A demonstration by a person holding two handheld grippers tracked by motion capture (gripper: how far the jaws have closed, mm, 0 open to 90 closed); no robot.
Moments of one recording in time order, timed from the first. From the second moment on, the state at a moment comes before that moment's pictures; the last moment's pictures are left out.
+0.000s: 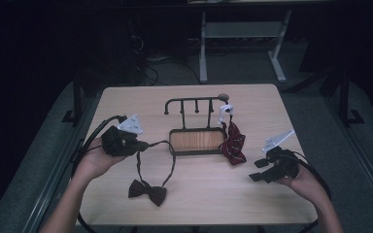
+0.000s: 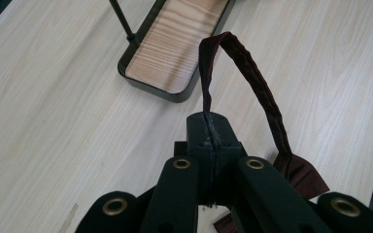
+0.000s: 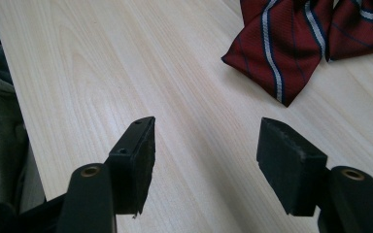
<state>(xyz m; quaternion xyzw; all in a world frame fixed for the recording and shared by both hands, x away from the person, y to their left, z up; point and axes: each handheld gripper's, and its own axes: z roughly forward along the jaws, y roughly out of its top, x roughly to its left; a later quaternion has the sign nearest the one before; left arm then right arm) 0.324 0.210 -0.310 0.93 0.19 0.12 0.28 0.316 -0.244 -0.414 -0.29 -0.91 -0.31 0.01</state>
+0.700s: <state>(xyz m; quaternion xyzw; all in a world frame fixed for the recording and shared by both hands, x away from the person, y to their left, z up) 0.327 0.204 -0.286 0.94 0.18 0.13 0.27 0.316 -0.244 -0.413 -0.29 -0.91 -0.31 0.01</state>
